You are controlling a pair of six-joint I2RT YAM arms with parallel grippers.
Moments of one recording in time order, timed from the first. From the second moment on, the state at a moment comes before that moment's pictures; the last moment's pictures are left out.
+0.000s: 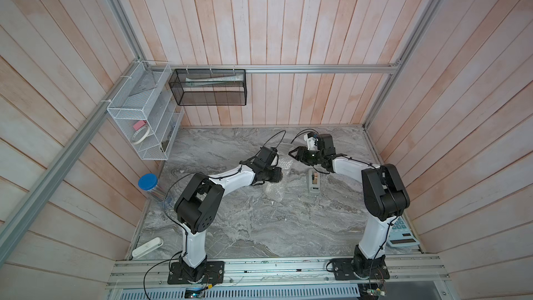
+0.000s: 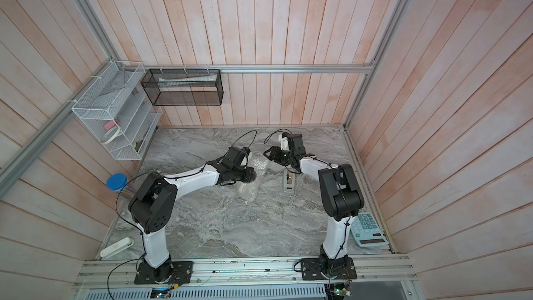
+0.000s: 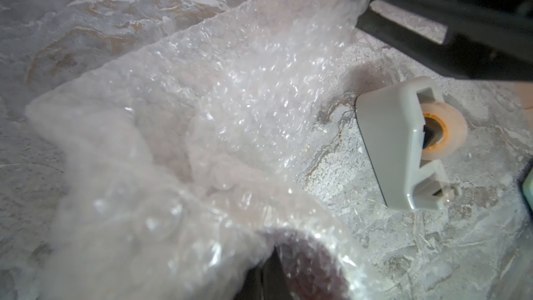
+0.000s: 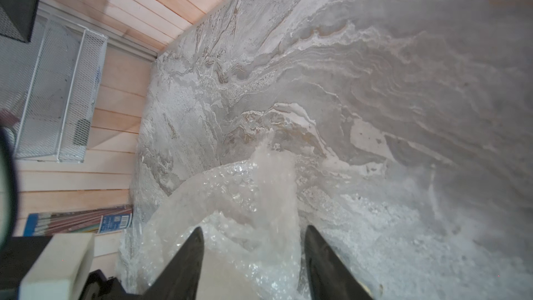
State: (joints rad) left arm -0.65 1.92 1.29 -0.27 0.15 -0.36; right arm 0.30 1.92 1.20 0.06 -0.54 0.61
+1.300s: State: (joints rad) left arm -0.59 1.67 1.08 -0.12 0.23 -0.44; right arm 0.51 1.69 0.97 -0.03 -0.64 0.40
